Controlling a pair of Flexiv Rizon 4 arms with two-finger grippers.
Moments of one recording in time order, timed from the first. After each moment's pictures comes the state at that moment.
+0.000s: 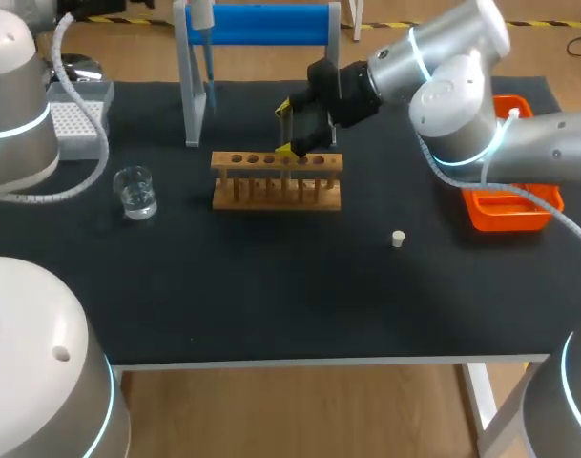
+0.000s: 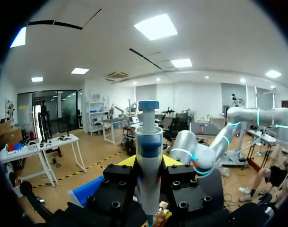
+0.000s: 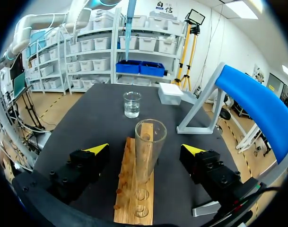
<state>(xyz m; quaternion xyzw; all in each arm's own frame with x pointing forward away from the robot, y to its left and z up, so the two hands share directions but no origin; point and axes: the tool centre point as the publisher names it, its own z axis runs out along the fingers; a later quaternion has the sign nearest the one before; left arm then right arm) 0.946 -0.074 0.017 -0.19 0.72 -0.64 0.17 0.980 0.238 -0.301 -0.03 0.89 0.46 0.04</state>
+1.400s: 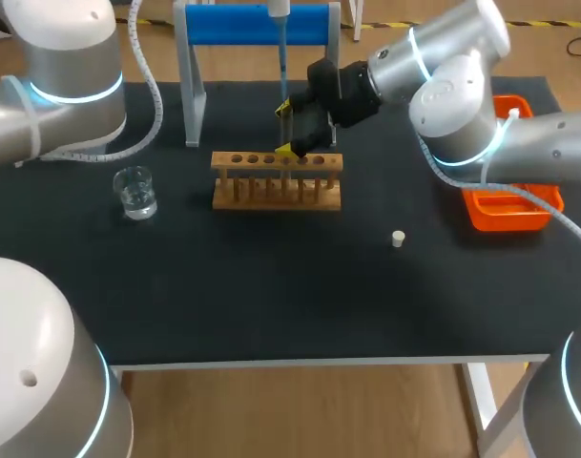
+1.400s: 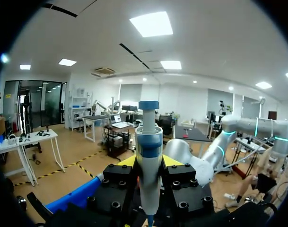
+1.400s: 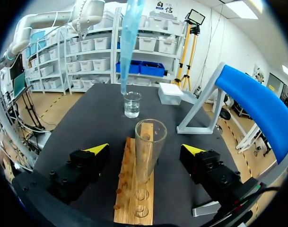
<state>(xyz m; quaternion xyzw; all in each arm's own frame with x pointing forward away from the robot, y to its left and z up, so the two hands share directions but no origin) 0.983 -0.174 0.012 -0.16 0.73 -0.66 0.08 0.980 0.238 -0.301 -0.03 0.89 0.46 0.04</state>
